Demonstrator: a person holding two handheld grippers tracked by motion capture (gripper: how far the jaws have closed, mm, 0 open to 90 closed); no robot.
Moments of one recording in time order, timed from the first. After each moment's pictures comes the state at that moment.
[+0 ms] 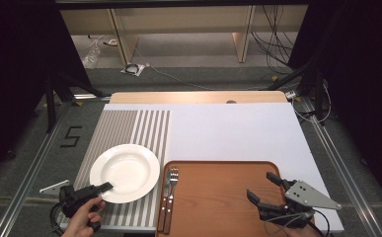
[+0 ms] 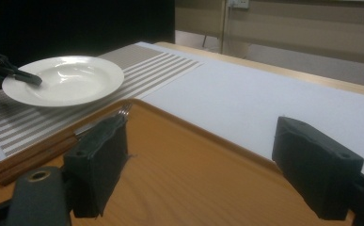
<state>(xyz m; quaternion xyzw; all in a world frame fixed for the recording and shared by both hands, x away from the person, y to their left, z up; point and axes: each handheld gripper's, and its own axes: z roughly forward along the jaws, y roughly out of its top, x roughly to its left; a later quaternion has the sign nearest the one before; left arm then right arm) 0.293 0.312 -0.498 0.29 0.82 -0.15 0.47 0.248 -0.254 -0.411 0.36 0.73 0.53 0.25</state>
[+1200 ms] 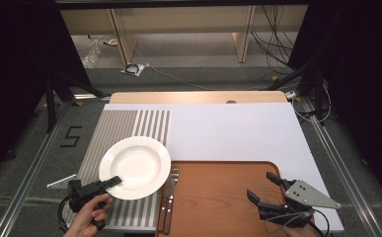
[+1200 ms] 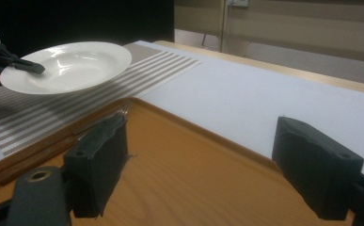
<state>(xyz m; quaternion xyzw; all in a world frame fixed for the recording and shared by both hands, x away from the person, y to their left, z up) 0.302 0.290 -0.487 0.32 0.77 -0.20 0.52 0.249 -0.254 -0.412 0.36 0.73 0.53 0.25</state>
